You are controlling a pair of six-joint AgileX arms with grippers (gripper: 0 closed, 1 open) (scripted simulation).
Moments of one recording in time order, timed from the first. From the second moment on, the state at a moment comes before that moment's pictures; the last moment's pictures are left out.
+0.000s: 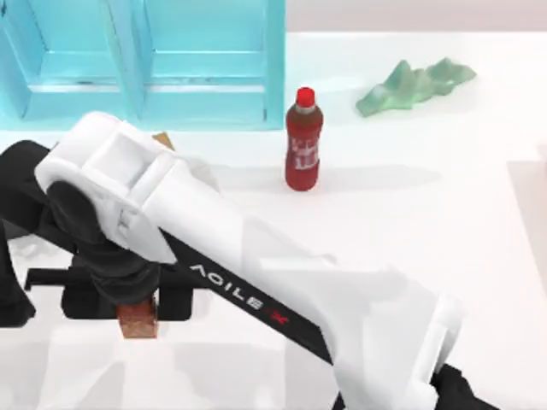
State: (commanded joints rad) left arm 0.00 0.00 0.00 0.00 0.00 0.00; right arm 1.09 3.01 3.35 -1.80 0.09 1.11
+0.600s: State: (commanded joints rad) left arm 0.00 0.00 0.00 0.00 0.00 0.00; right arm 0.76 2.50 2.94 -1.60 -0.01 0.78
